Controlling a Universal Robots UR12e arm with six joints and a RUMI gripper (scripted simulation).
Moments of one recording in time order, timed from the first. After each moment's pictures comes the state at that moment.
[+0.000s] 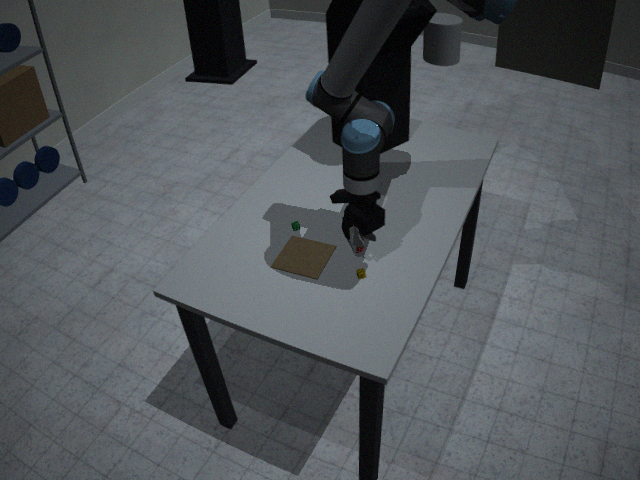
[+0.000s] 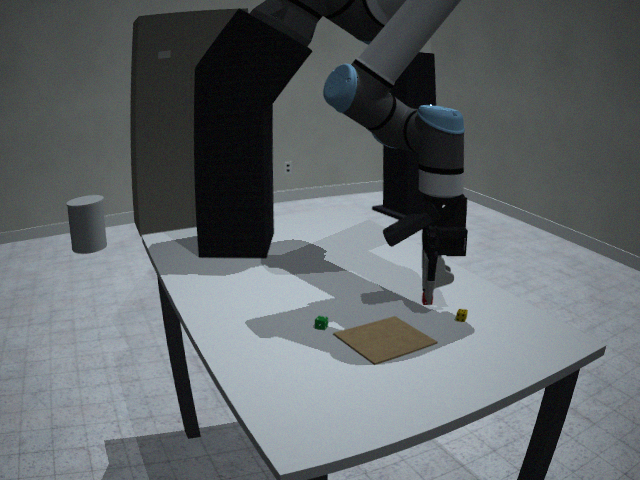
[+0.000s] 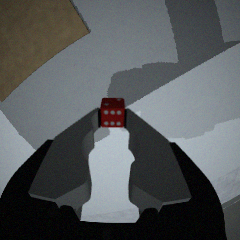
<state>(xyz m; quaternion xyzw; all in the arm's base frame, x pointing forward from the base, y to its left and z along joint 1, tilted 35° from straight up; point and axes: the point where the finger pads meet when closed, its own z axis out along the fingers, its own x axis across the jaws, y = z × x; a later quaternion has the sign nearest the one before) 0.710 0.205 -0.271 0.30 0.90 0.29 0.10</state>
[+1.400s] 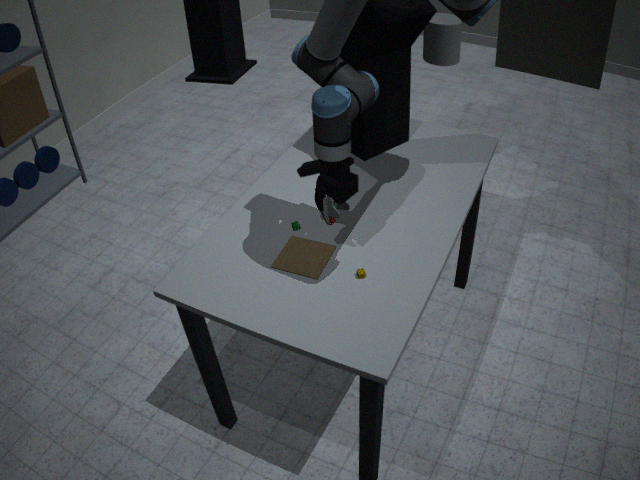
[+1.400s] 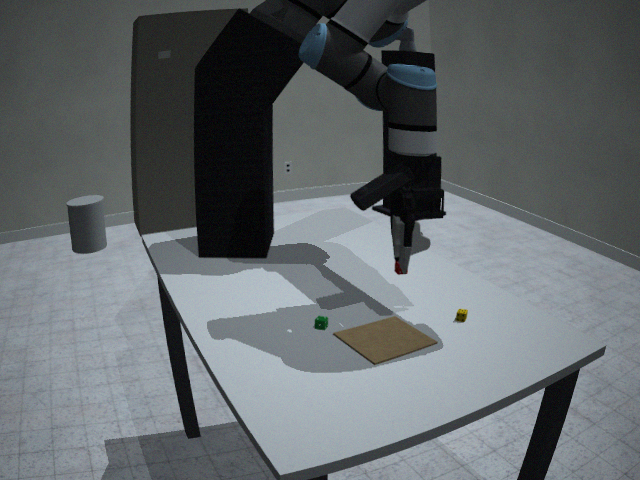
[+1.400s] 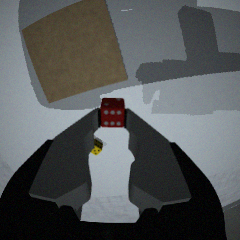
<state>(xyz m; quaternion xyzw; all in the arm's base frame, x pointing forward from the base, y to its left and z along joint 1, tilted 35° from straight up) 0.683 0.100 -0.240 0.21 0.93 0.27 0.13</state>
